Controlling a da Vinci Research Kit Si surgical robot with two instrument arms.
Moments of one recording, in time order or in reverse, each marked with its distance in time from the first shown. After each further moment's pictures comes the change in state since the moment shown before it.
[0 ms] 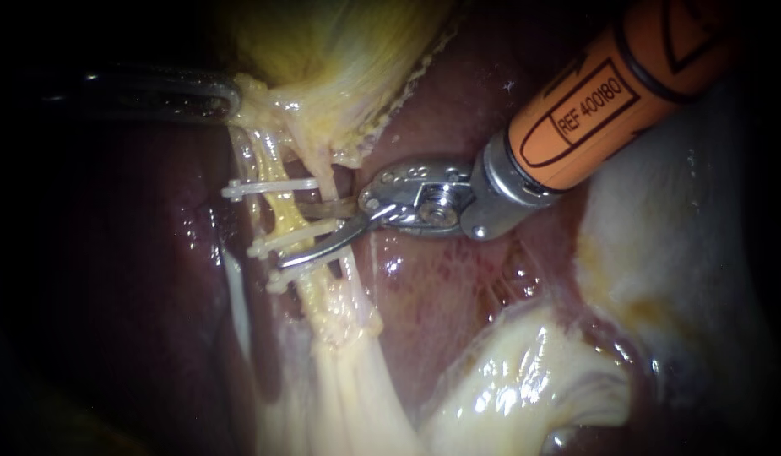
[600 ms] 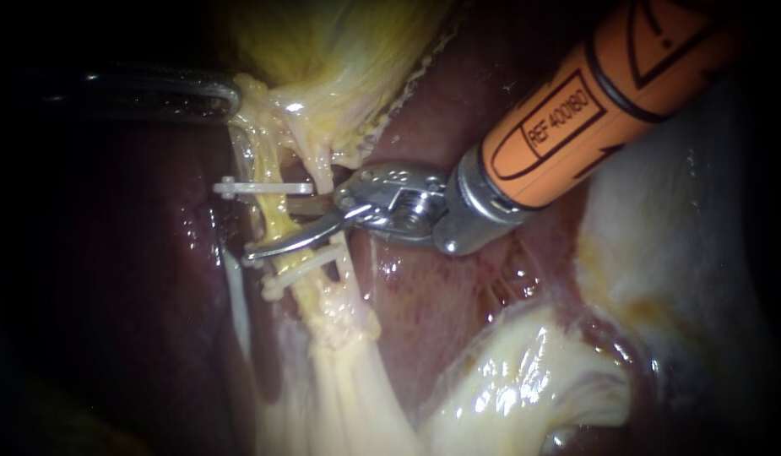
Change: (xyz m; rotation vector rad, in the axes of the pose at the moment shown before) right arm 0.002 -0.001 0.003 0.062 0.203 0.025; left arm 0.000 0.000 0.000 0.000 0.000 0.000
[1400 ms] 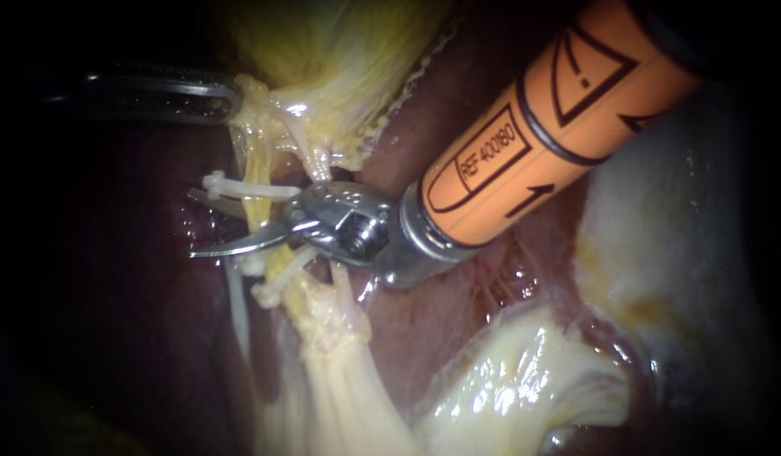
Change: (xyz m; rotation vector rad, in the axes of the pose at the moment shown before) right arm 0.002 -0.002 0.003 -0.003 0.111 0.021; left arm 0.000 0.000 0.000 -0.001 0.000 -0.001
